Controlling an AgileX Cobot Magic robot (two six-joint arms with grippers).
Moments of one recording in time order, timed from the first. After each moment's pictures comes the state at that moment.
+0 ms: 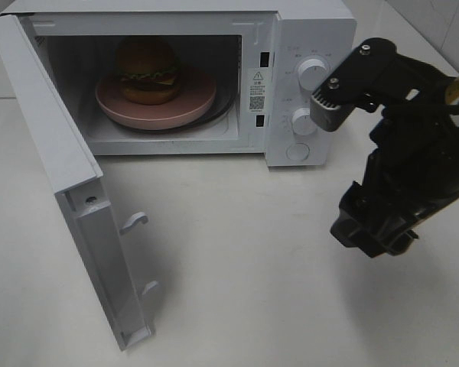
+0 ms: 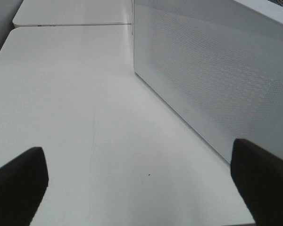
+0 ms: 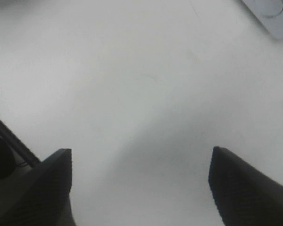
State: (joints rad) left arm 0.06 0.00 -0.50 -0.18 1.04 0.13; right arm 0.66 1.25 -0.83 -0.13 0.75 -0.12
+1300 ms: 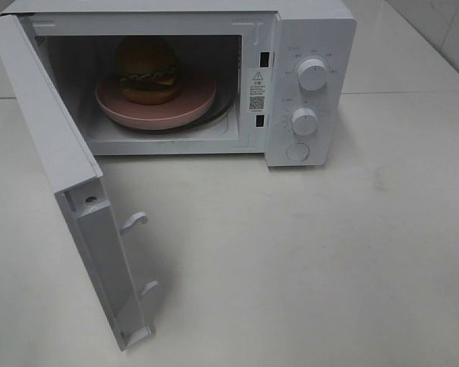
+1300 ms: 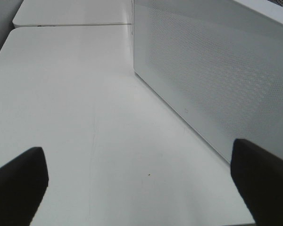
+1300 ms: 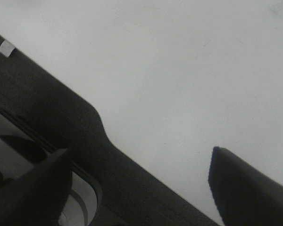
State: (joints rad) left arm 0.06 0.00 -0.50 -0.18 1.04 0.13; right arm 0.60 0.50 -0.53 -0.07 1.04 0.02
